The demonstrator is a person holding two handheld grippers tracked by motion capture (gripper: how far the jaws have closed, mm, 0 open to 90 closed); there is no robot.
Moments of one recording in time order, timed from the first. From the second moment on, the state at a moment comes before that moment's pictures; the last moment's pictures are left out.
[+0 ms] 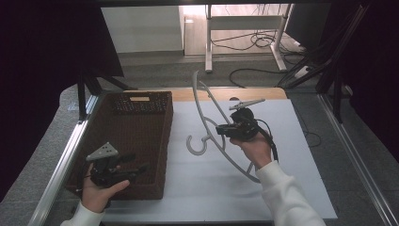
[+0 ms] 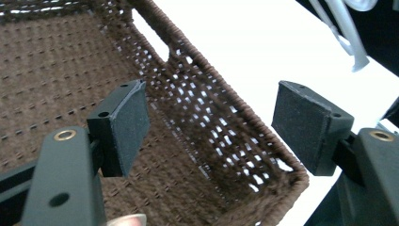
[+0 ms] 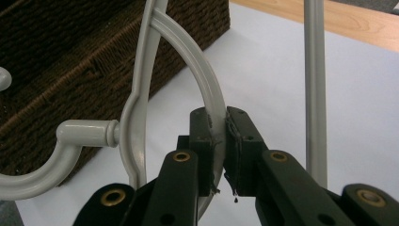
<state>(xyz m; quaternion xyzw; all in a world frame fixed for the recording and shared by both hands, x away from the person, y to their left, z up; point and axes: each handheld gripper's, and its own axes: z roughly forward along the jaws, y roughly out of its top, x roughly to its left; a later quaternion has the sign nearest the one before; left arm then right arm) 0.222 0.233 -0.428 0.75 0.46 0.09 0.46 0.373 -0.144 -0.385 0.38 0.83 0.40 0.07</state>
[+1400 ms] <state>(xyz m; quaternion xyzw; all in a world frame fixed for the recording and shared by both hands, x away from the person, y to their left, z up) 0.255 0.098 -0.416 0.77 0.37 -0.01 0.51 0.377 -0.147 -0.368 0.41 0.78 0.48 0.02</state>
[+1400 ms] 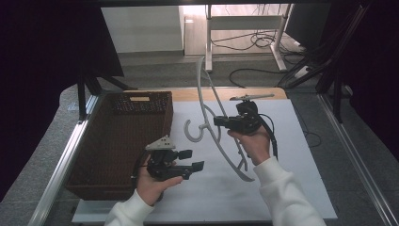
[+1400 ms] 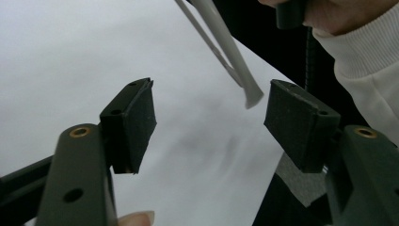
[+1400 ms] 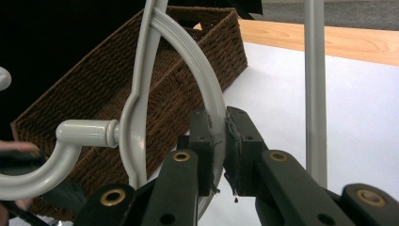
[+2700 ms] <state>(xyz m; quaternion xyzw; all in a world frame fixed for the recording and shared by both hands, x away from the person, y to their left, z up) 0.292 0.054 -0.450 0.70 0.38 -0.11 0.60 0.381 -0.157 -0.379 0.43 0.73 0.52 -0.02</state>
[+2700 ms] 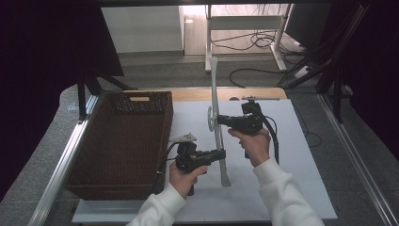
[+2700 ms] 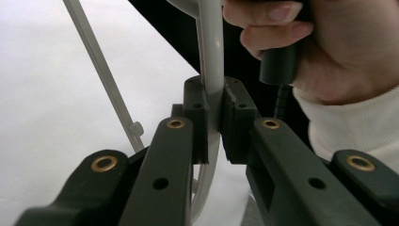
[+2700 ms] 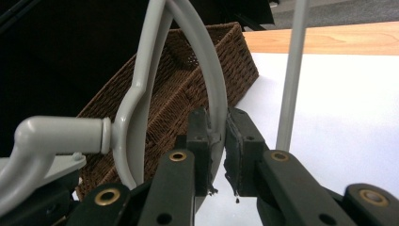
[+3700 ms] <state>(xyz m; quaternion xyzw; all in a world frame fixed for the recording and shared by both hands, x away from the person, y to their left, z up) 0.287 0.094 -0.430 0.69 0.38 -0.16 0.59 0.331 -0.245 -0.417 0.40 0.80 0.44 0.10</state>
